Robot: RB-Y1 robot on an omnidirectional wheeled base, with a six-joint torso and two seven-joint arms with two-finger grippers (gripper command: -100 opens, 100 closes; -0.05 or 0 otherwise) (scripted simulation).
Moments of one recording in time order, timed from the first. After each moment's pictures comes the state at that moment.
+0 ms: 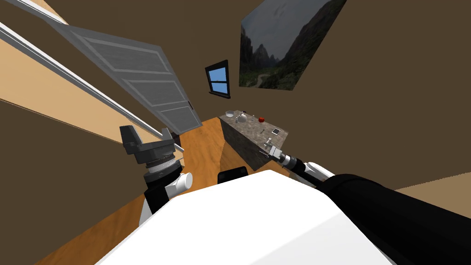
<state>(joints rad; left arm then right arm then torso) 0.50 -0.02 0.03 -2.37 -0.06 -0.52 0.11 0.89 -0.78 -0.18 -2.06 0.49 -0.73 0.48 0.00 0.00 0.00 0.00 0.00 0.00</state>
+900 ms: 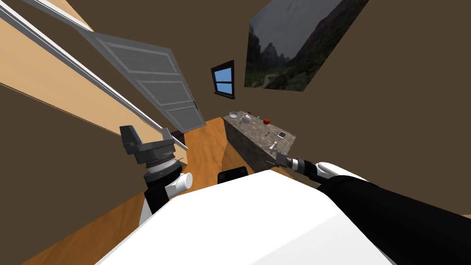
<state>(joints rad) 0.50 -0.02 0.03 -2.37 -0.06 -0.52 0.11 1.00 -0.96 -0.26 -1.95 0.65 -0.79 0.70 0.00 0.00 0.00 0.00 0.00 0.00</state>
